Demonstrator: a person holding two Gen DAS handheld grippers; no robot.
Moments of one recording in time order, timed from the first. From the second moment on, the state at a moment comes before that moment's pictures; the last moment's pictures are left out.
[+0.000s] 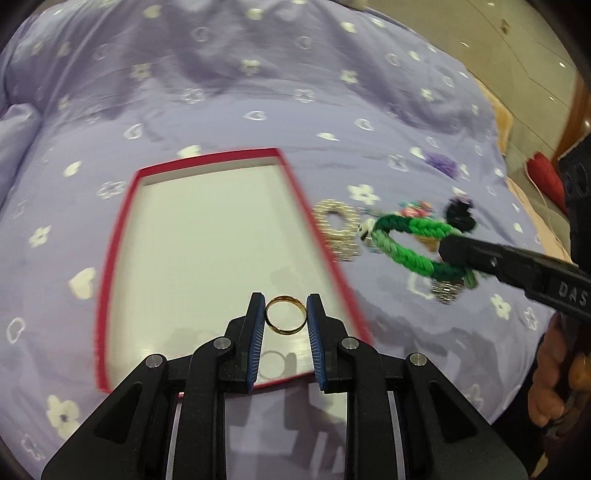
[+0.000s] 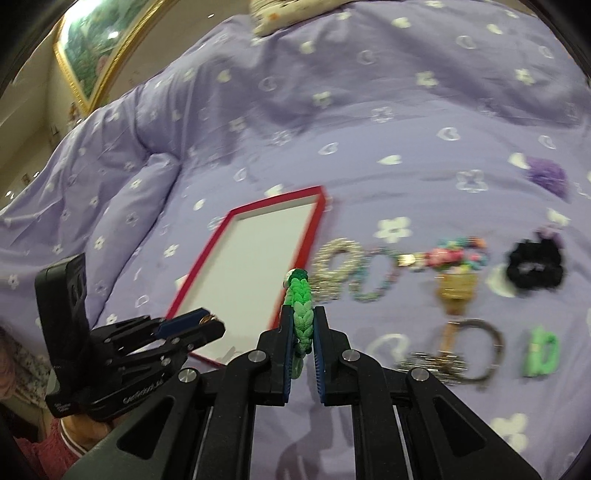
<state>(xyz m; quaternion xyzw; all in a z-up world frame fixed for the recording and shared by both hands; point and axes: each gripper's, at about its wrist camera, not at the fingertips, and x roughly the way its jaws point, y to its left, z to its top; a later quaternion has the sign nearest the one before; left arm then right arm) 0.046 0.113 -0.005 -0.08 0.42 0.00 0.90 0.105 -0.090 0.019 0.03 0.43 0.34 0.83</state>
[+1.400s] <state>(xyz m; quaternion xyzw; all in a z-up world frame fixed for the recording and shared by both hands) 0.061 0.174 -0.065 -0.07 0.50 0.06 0.86 0.115 0.030 -0.059 -0.06 0.54 0.39 0.74</state>
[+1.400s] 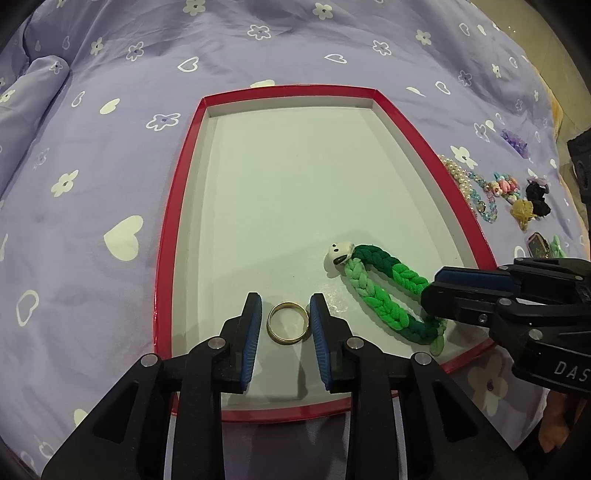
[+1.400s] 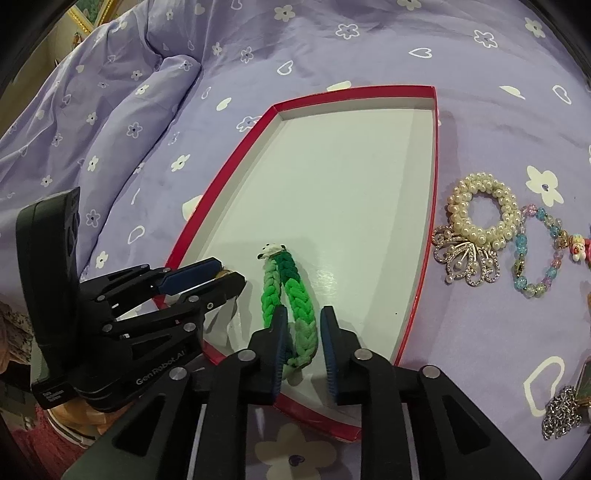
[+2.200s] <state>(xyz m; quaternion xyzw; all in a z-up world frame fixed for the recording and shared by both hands) 0.057 0.110 -0.007 -0.08 0.45 0.03 0.89 0.117 -0.129 0.000 0.06 0.47 0.29 0.83</state>
